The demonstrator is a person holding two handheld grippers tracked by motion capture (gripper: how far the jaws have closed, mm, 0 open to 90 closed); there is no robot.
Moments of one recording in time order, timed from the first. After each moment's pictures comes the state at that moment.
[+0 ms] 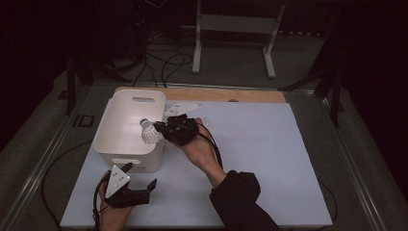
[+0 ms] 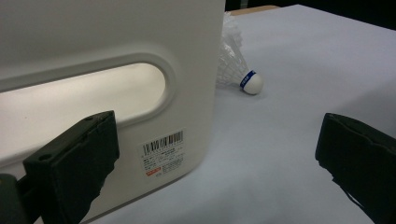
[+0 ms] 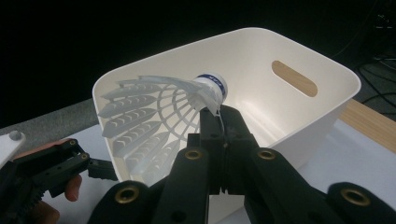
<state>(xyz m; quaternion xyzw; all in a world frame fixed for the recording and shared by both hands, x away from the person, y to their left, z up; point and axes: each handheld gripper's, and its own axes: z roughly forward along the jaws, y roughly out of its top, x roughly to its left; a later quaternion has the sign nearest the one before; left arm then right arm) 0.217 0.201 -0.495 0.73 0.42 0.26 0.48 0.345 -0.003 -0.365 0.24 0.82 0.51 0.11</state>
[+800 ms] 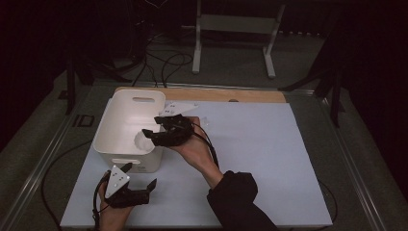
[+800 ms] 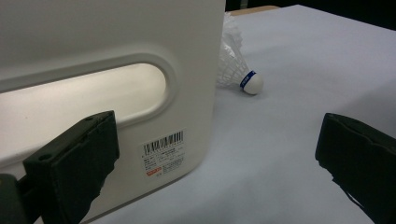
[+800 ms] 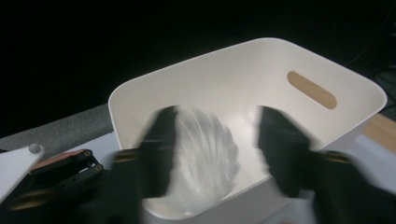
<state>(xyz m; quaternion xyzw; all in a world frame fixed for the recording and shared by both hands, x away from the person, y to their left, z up) 0.217 0.201 -0.495 0.73 0.42 0.26 0.48 0.343 0.007 -0.364 0.24 0.81 0.53 0.10</state>
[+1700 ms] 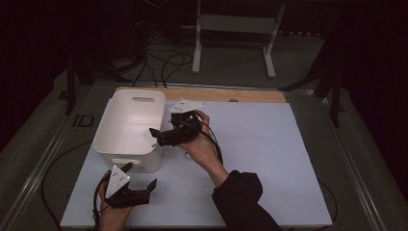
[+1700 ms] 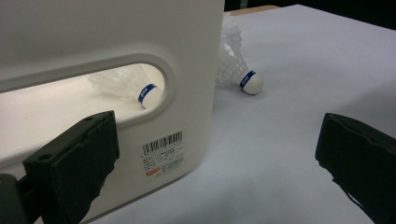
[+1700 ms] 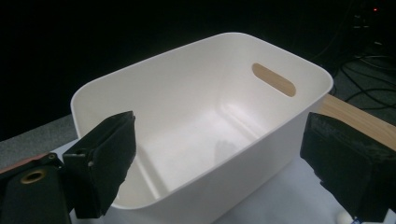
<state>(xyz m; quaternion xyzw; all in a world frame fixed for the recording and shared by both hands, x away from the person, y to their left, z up) 0.217 0.201 -0.494 0.73 0.41 0.26 0.48 0.351 -0.010 -0.366 0.28 0.80 0.51 0.13</state>
